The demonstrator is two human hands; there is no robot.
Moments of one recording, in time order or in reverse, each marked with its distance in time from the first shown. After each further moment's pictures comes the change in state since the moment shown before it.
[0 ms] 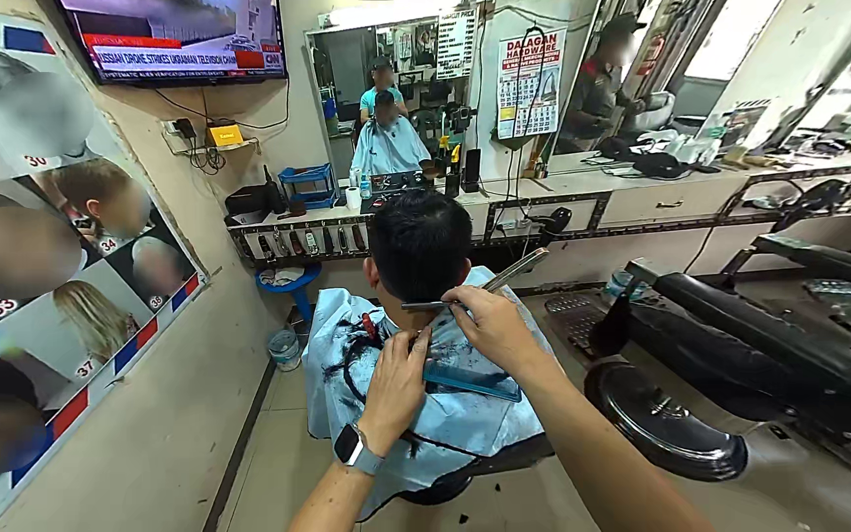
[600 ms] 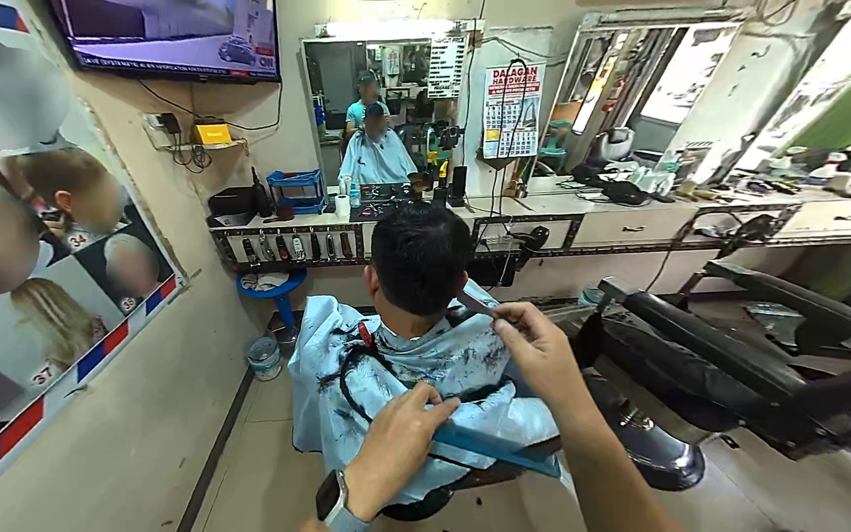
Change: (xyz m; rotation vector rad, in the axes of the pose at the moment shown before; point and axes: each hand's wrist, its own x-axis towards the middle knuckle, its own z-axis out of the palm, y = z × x) left_hand -0.032 0.021 -0.041 -0.281 -0.246 0.135; right_hand -0.037 -0.008 -0.041 0.408 0.205 0.291
